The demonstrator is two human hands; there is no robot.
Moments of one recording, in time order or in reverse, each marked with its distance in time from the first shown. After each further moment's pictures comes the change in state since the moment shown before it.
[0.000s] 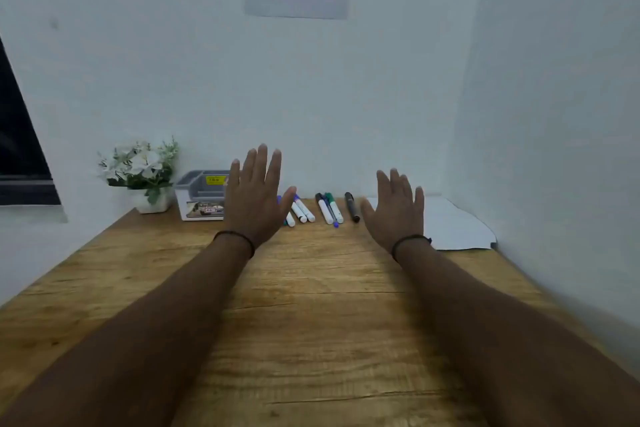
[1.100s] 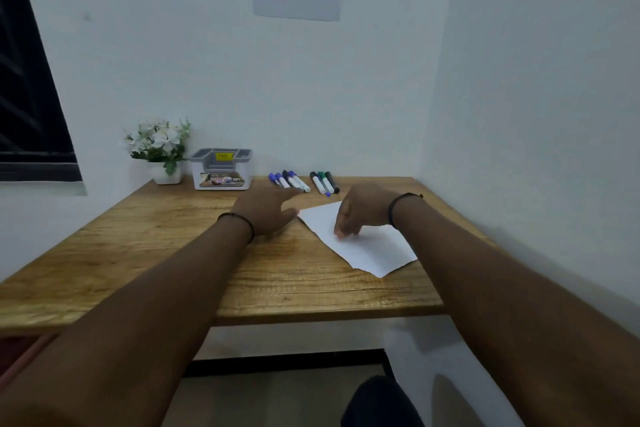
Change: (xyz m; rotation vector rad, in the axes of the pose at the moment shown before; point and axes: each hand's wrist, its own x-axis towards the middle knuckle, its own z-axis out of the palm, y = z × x) left_hand -0.070 0.010 -0.053 -0.182 -0.459 0.125; right_hand -0.077 -0.041 -0.105 0.117 -0.763 -0.236
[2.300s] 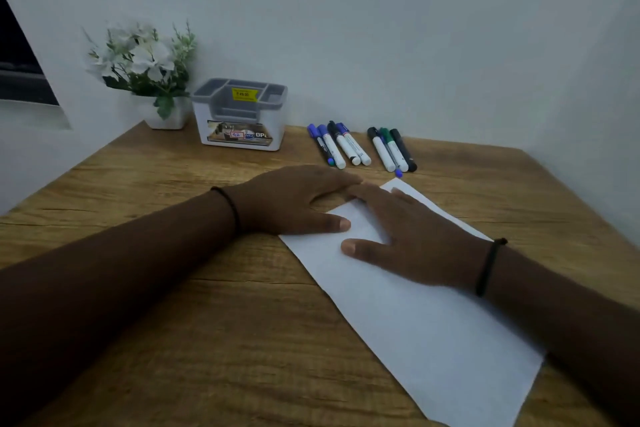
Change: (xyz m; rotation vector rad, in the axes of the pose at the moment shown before) left_hand 0.055 -0.061 0.039 -0.281 -0.348 0.282; right_hand 0.095 0.005 0.063 -0.017 0.013 -0.273
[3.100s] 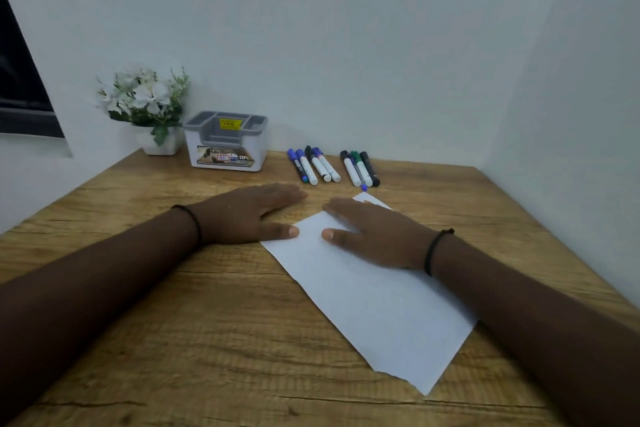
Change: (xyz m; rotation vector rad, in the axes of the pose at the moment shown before) left_hand -0.034 0.003 -0.004 0.023 -0.048 -0.120; right_hand -0.009 0.008 -0.009 0.004 -0.001 0.026
